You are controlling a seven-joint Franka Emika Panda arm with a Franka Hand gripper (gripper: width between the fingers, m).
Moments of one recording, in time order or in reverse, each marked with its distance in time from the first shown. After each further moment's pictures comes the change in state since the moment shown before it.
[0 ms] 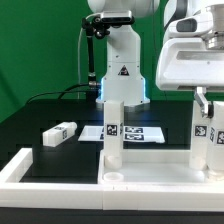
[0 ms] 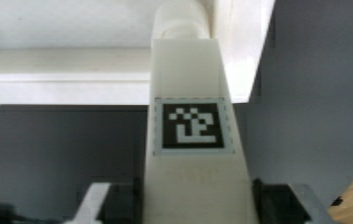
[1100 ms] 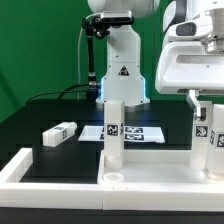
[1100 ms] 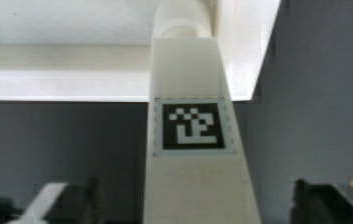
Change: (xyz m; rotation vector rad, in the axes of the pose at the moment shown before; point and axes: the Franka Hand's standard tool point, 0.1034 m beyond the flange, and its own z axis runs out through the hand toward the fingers) arm 0.000 0.001 0.005 -0.001 0.029 -0.006
